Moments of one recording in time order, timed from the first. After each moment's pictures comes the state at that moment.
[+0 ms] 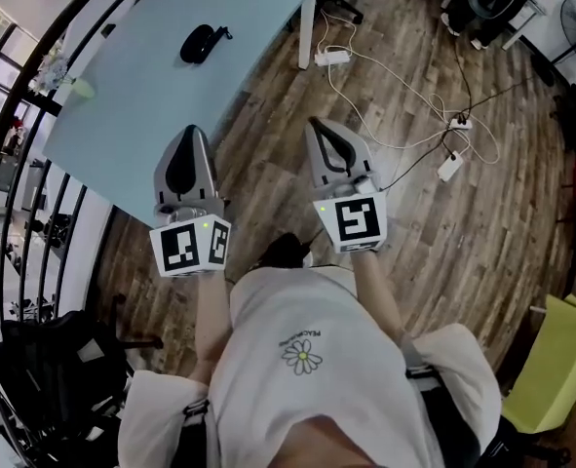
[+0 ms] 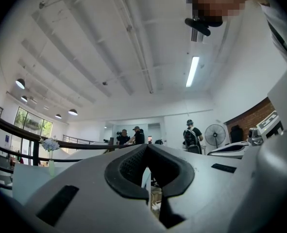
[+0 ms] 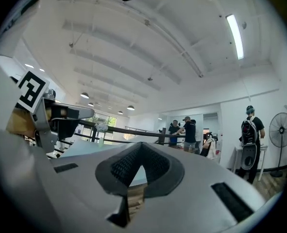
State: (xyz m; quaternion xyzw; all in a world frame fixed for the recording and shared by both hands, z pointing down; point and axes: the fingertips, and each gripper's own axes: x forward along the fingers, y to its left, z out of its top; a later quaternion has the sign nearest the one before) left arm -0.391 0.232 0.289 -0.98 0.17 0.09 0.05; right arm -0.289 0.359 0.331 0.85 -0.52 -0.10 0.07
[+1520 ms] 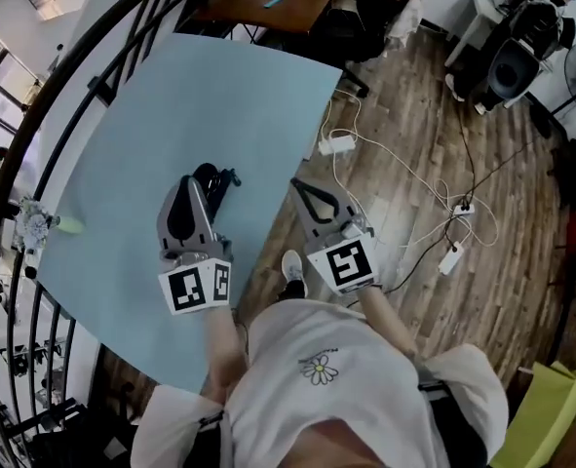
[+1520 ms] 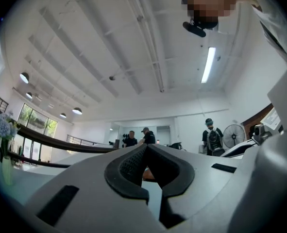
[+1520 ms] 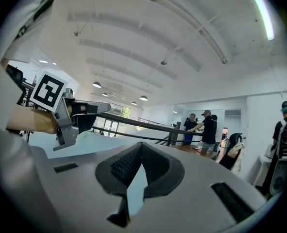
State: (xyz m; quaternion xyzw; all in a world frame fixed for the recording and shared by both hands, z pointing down) left arm -0.072 -0.071 0.292 -0.97 0.21 0.12 0.03; right arm 0.013 0.059 0.344 0.79 -0.59 -0.06 0.14
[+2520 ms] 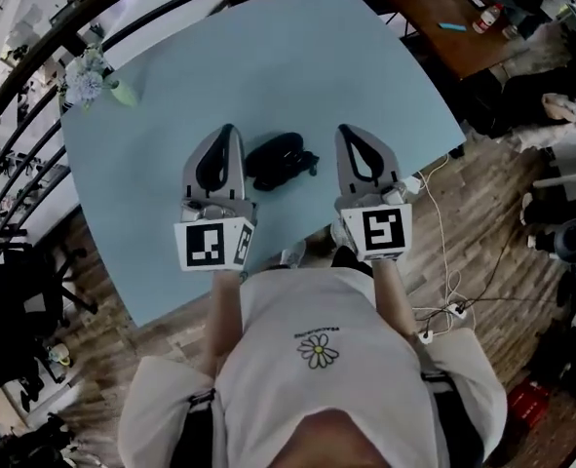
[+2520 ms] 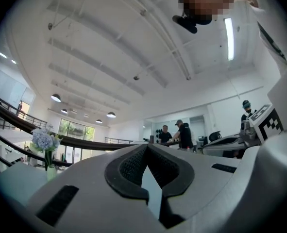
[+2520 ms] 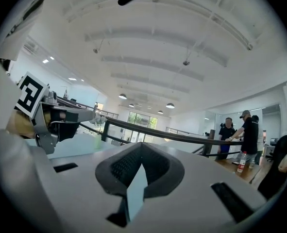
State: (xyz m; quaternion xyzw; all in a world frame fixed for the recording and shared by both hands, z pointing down) left arm -0.107 -0.177 0.308 -0.91 0.41 0.08 0.04; right arm 0.039 -0.124 0.322 0.67 -0.73 -0.11 0.10
